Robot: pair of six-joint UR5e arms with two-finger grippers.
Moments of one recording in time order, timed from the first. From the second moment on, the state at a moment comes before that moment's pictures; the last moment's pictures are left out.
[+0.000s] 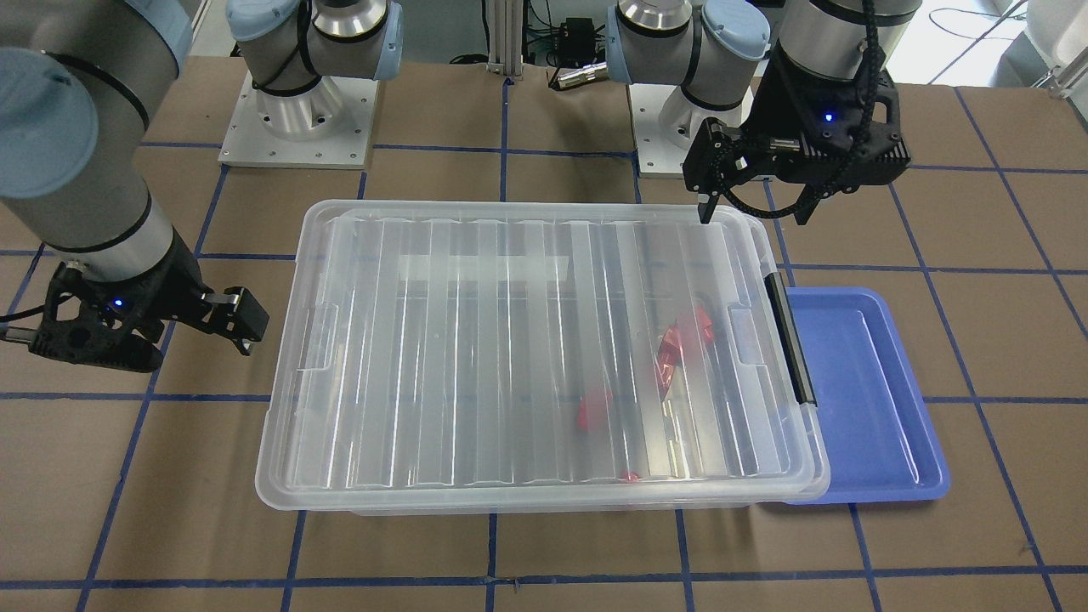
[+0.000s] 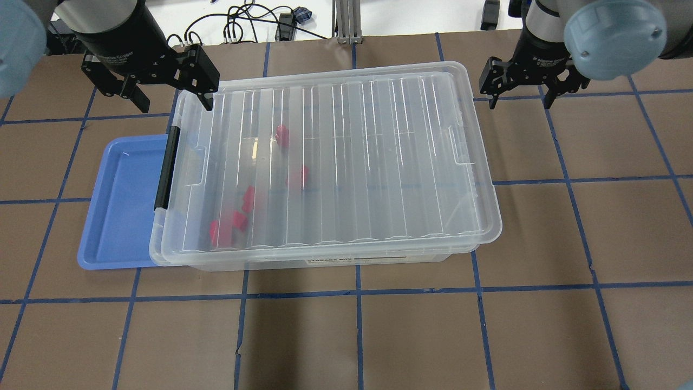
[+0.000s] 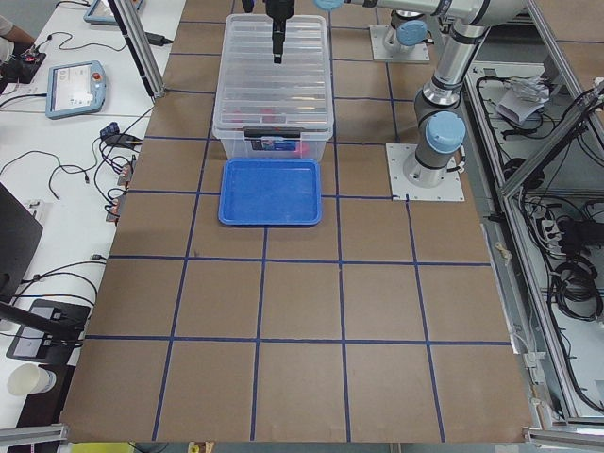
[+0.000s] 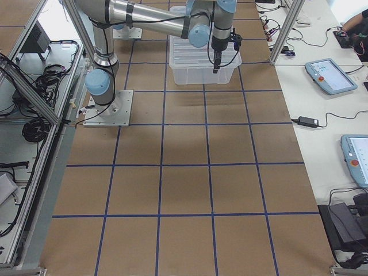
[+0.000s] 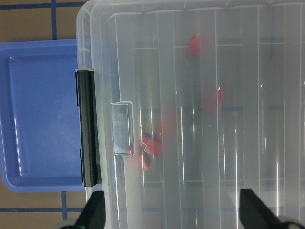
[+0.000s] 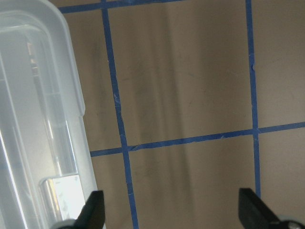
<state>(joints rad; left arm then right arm) -1.59 -1.60 -1.46 -1.59 1.59 -0.01 1.51 -1.36 1.52 -1.75 -1.64 0.05</state>
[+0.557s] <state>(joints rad) -1.59 -1.60 -1.46 -1.59 1.59 -0.01 1.52 -1.52 1.53 -1.51 -1.56 0.07</state>
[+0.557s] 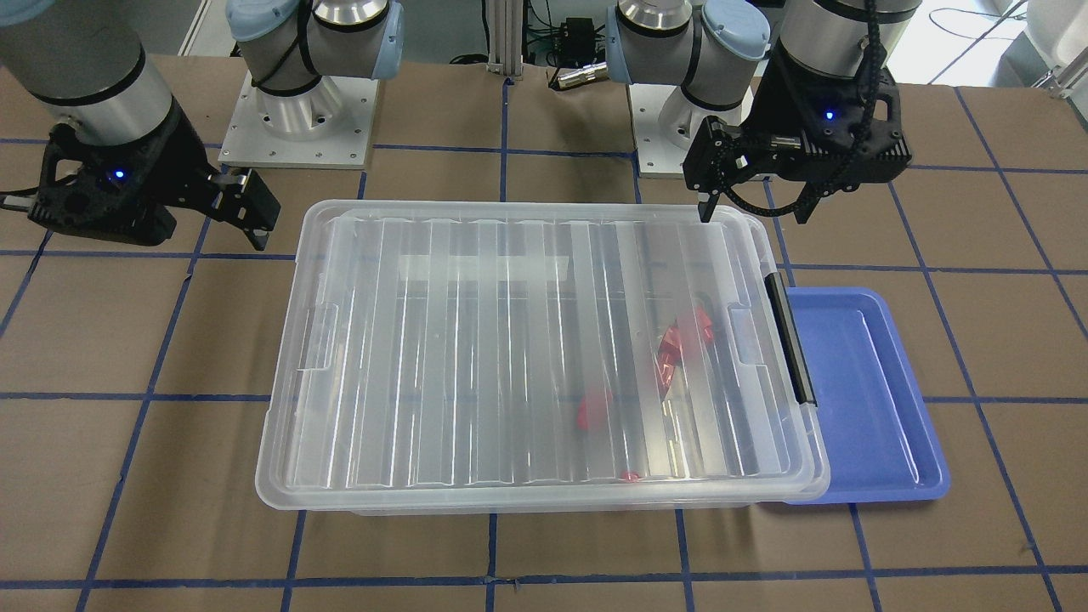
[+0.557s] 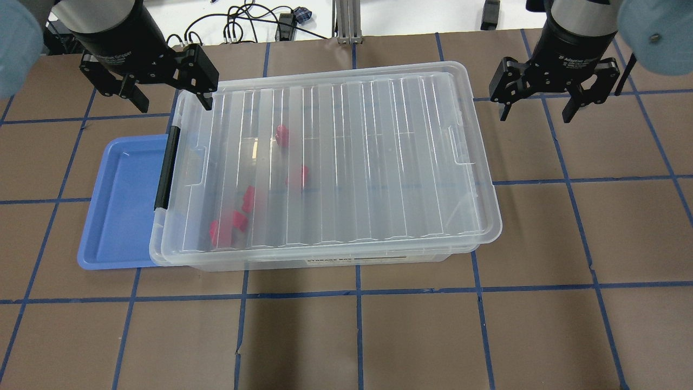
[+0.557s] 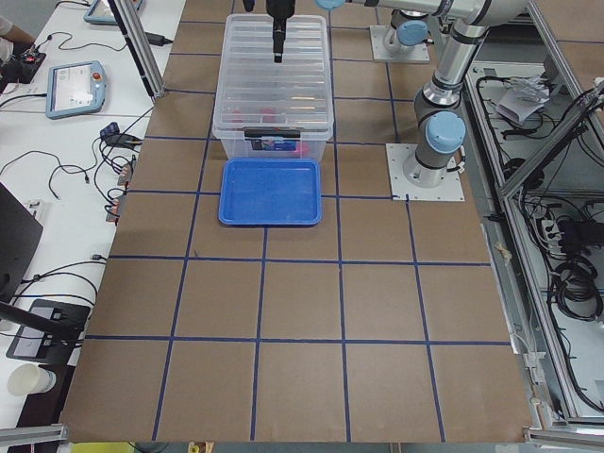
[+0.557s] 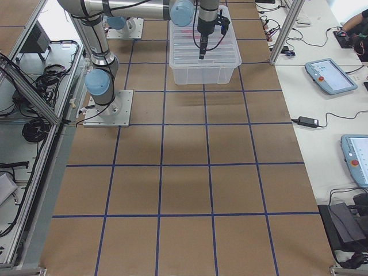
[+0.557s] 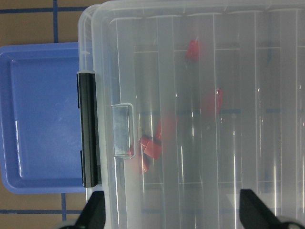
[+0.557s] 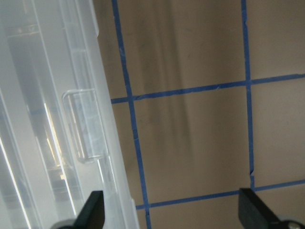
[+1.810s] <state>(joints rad) -1.59 -1.60 -1.45 -1.59 1.59 -0.01 1.55 -1.57 1.57 -1.49 -1.57 0.15</state>
